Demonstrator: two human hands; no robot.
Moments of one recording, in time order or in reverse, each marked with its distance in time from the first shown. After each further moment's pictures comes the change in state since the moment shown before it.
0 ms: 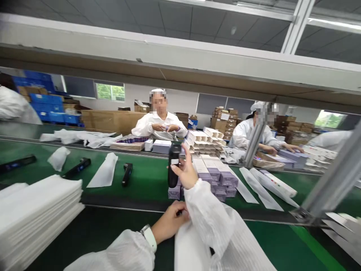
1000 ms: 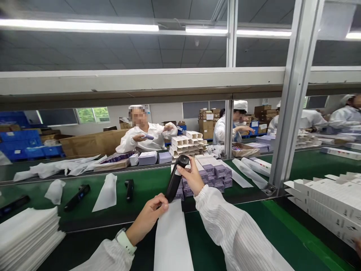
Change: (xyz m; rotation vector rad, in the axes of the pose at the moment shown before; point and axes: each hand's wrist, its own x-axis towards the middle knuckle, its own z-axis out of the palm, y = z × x) left_hand 0.003 0.051 -0.006 0.156 0.000 0.117; right_hand -0.054 -0.035 -0.078 0.287 0.283 0.030
